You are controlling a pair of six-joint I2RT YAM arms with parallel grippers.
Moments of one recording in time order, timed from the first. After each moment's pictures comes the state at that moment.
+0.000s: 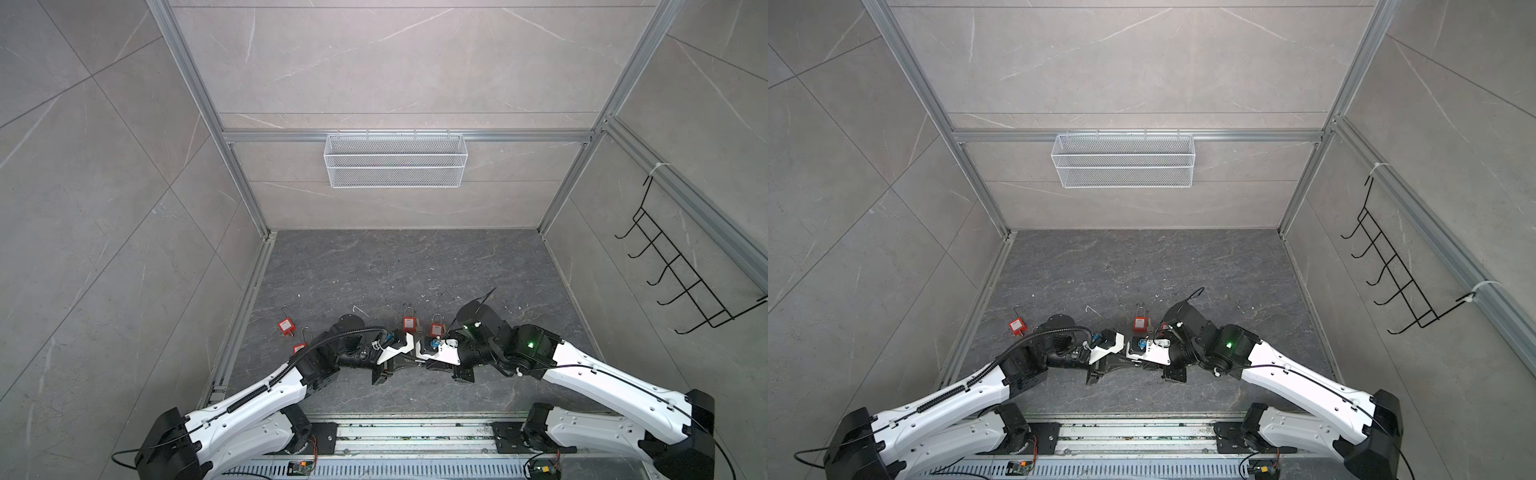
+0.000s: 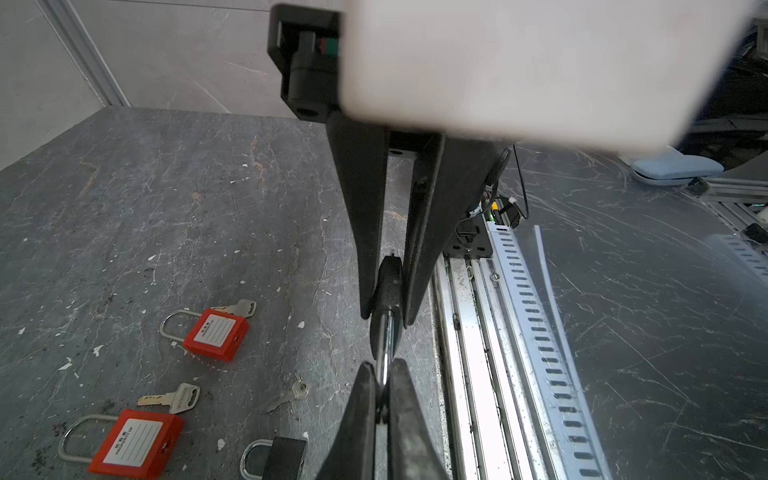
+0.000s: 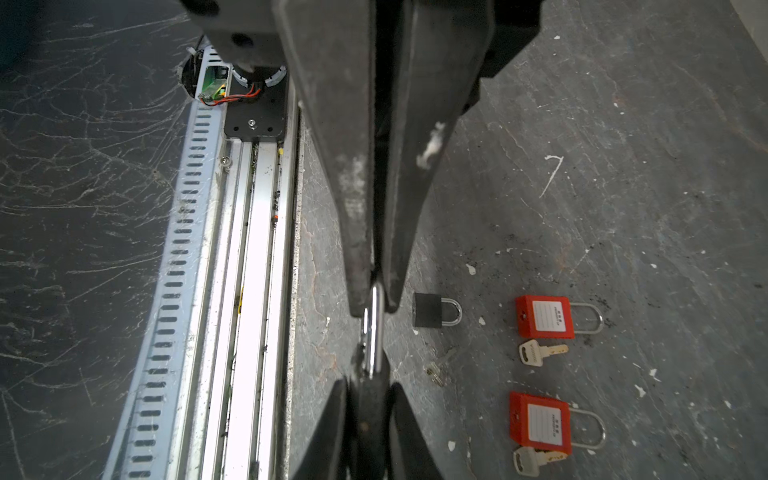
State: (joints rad) left arm -0.87 0.95 0.56 -0.04 0.70 0.25; right arm 0.94 1.08 0.96 -0.74 -0.39 -0.52
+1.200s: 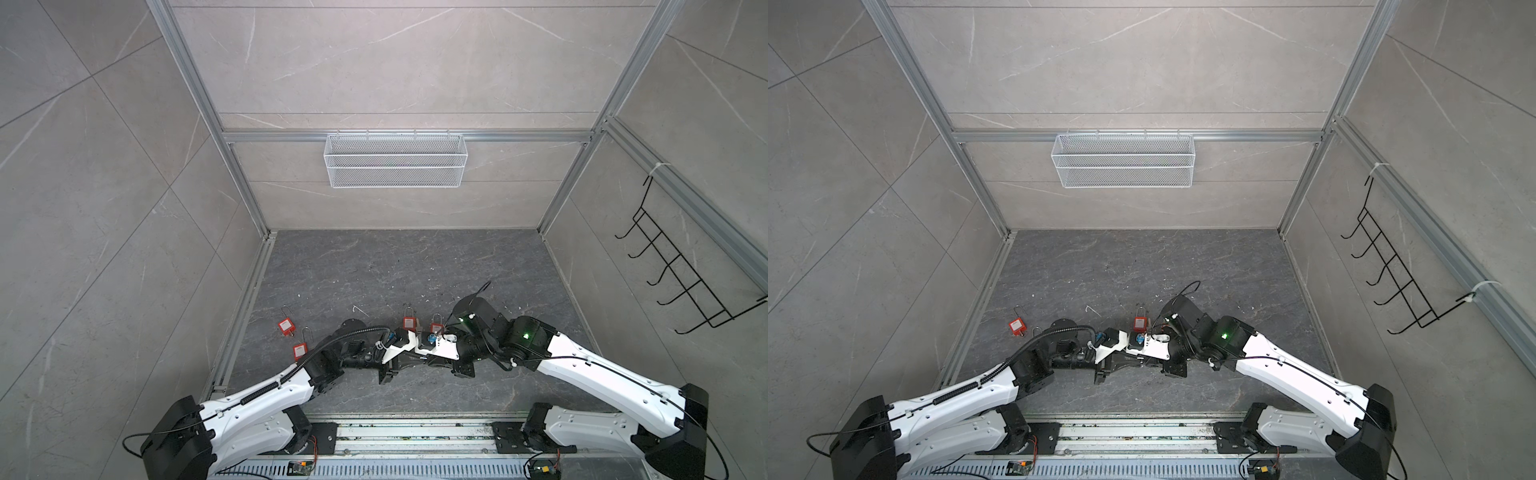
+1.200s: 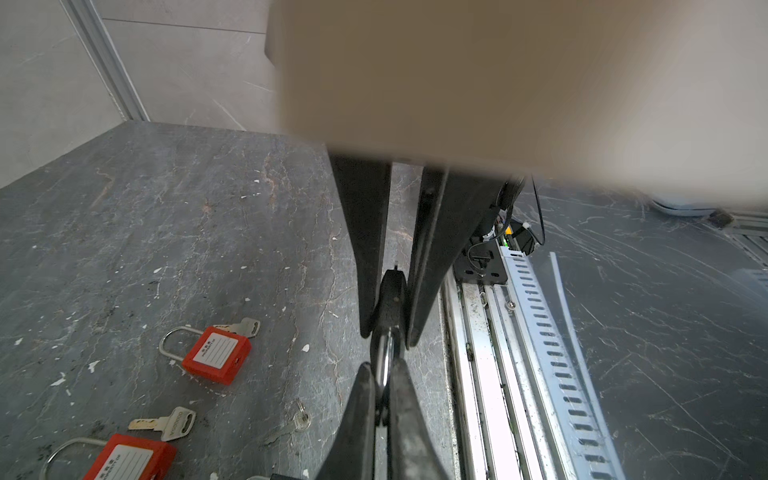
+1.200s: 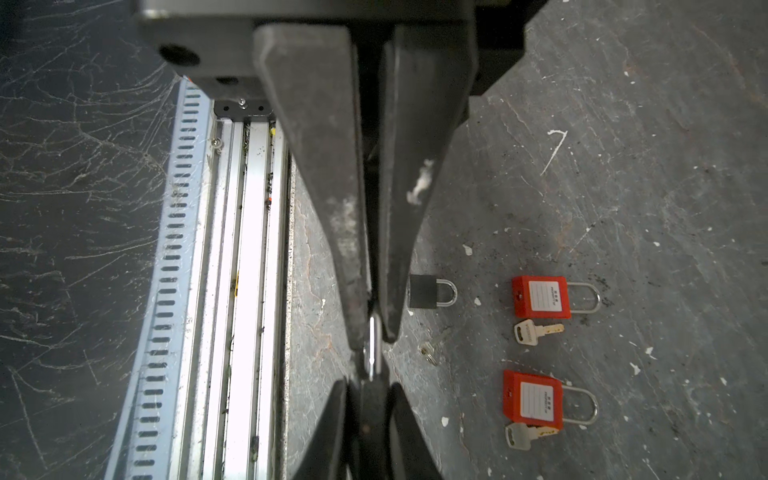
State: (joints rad) left arm -0.91 0.98 0.49 0.17 0.64 0.16; right arm 0.91 1.13 1.03 -0.82 -0.36 -0.55
